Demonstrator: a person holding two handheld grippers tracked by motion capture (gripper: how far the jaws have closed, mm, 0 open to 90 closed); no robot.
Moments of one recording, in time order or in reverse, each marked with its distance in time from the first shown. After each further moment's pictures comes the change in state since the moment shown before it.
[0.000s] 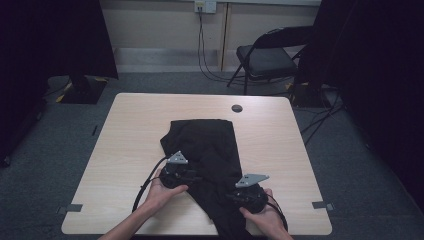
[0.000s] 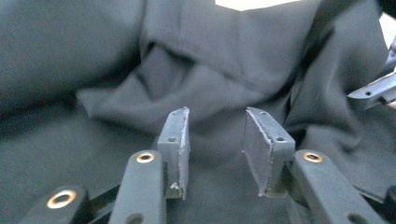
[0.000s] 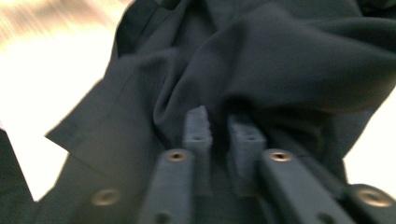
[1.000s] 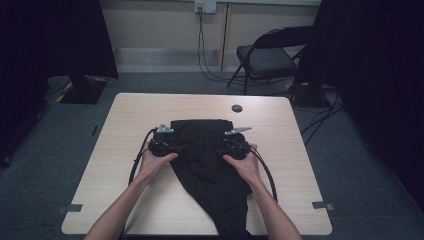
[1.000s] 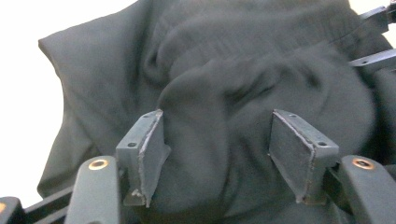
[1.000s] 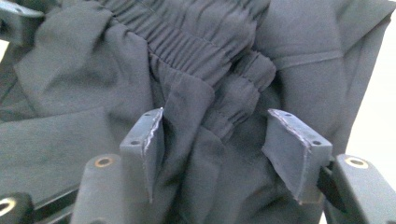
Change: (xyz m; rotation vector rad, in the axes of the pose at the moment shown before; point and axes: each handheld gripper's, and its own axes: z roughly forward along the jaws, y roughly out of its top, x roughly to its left) left arm 0.100 0.033 0.000 -0.061 0.242 -0.088; right arm -0.108 0.092 0.091 -0.042 -0.134 0.185
